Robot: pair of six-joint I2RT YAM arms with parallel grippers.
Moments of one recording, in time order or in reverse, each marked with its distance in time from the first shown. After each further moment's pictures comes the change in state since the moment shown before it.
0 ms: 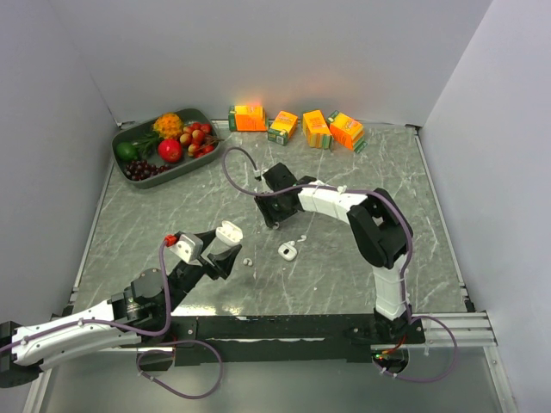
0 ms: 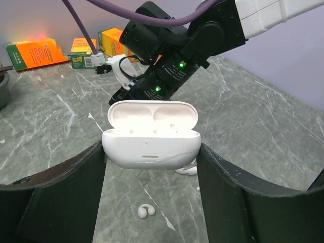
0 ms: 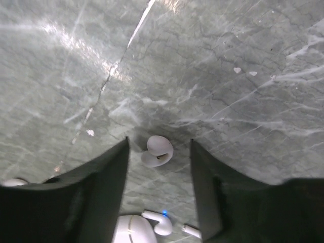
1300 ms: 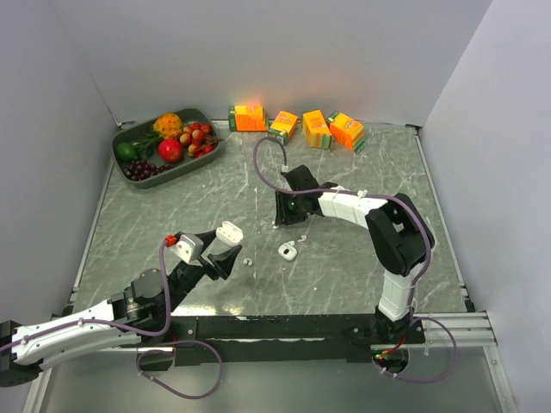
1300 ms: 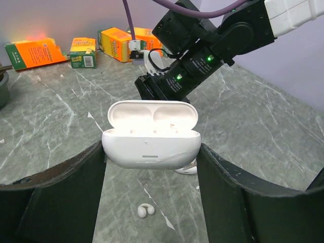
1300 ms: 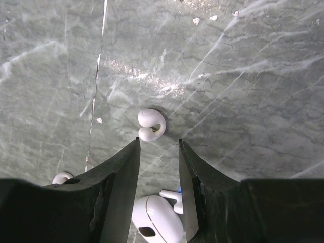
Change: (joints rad) left arm -0.006 0.000 0.000 -0.002 -0.003 0.000; right arm -0.092 -0.145 -0.214 0.147 -0.109 0.319
